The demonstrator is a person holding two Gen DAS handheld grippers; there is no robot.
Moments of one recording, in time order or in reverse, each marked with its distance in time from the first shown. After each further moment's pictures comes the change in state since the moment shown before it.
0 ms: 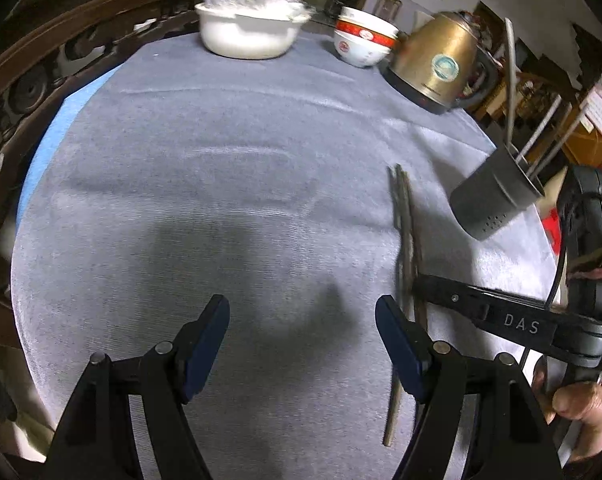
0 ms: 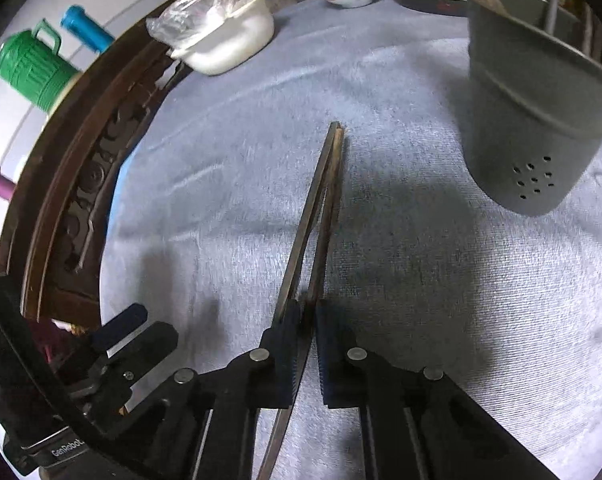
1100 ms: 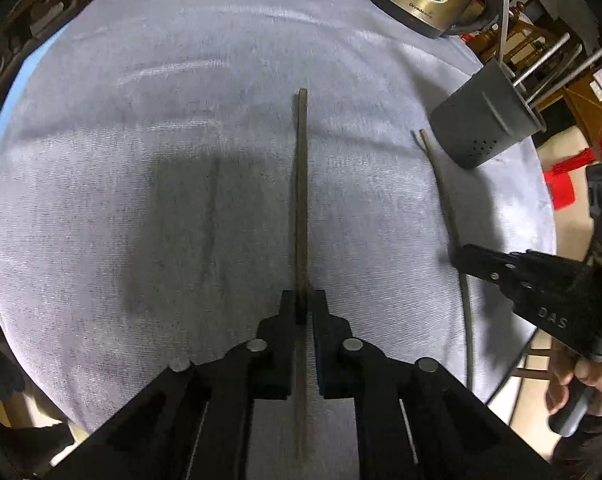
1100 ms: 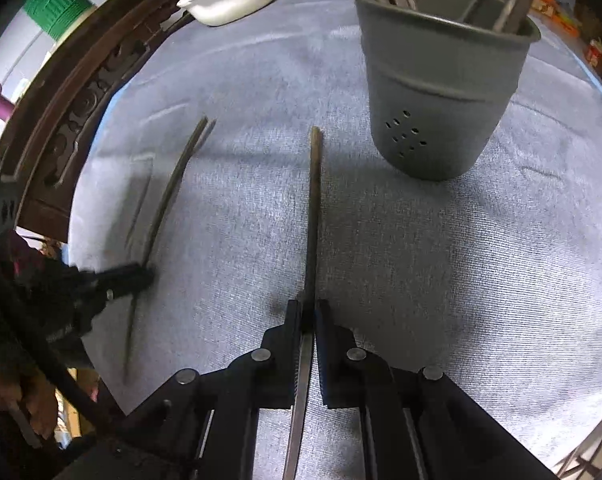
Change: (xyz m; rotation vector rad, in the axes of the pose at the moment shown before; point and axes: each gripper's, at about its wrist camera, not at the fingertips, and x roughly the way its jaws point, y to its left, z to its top) left arm 0.016 -0.036 -0.004 -0.020 0.284 -0.023; right arm -0.048 -0.068 -0.015 -0.172 0.143 -0.082
